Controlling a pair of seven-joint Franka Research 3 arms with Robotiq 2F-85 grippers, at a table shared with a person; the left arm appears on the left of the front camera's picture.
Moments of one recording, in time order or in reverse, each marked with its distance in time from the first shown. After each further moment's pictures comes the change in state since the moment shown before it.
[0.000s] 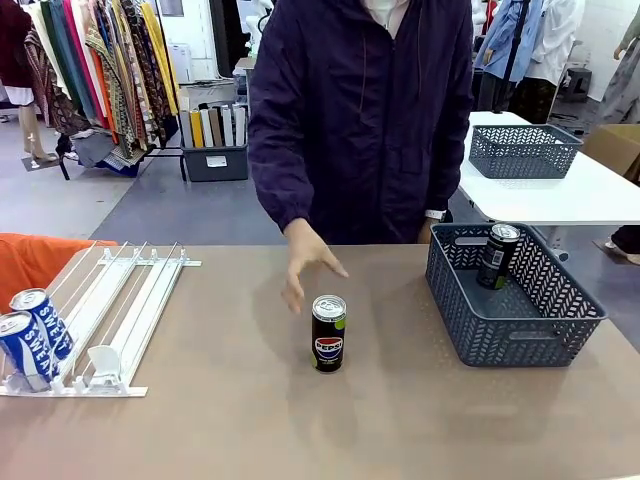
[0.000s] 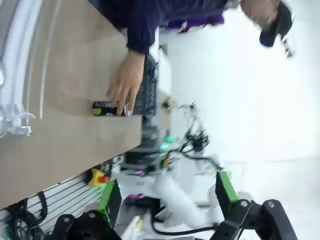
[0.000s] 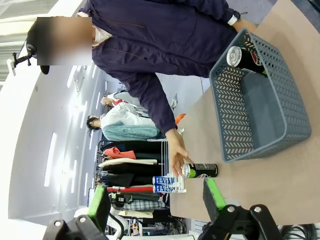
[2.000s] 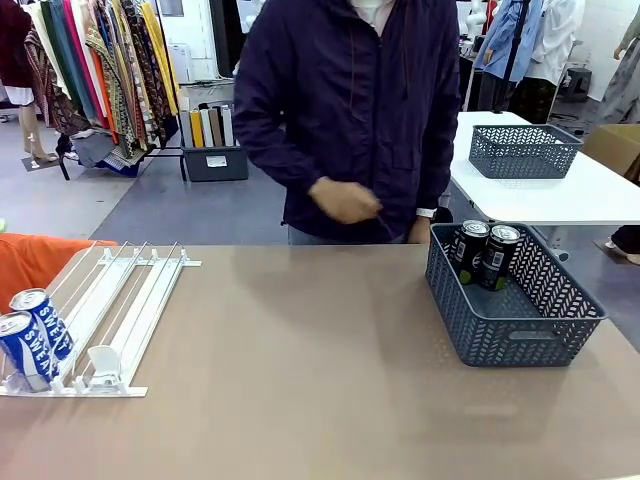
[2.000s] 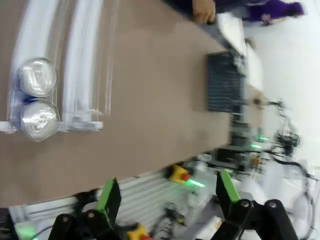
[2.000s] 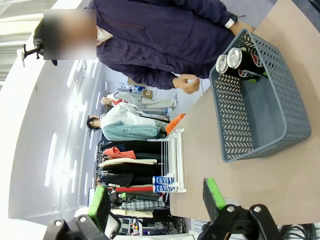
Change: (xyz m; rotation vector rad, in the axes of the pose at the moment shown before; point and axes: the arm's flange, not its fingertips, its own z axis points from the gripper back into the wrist) left arm -0.013 -0.047 -0.052 0.543 -0.004 -0.182; right arm 0.000 0.000 0.000 0.000 0.000 0.000
